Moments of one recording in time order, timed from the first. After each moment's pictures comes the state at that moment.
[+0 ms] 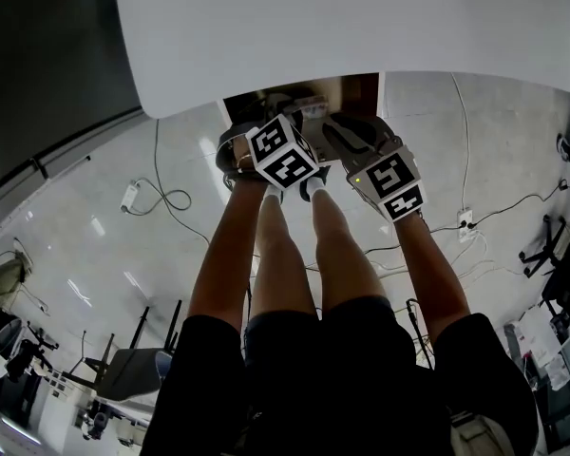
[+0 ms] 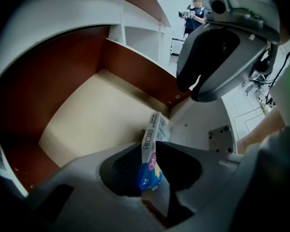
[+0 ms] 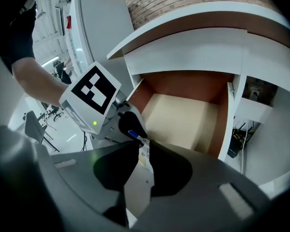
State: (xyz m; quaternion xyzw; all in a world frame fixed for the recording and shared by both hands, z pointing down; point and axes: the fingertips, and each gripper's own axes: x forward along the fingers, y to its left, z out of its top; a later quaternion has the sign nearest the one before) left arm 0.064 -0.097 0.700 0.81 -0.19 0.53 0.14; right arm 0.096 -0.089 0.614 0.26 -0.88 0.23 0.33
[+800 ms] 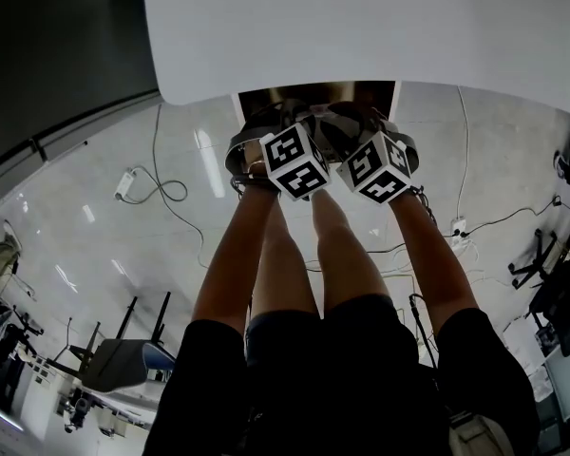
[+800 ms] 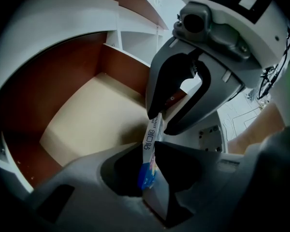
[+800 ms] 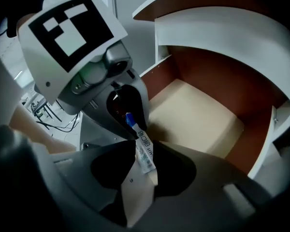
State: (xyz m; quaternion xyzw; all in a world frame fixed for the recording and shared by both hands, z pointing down) left arm 0.059 -0.084 0.693 0.82 -0.19 0.53 0.14; right arm 0.067 -0.087 0.662 0.14 -0.87 0.10 0.47
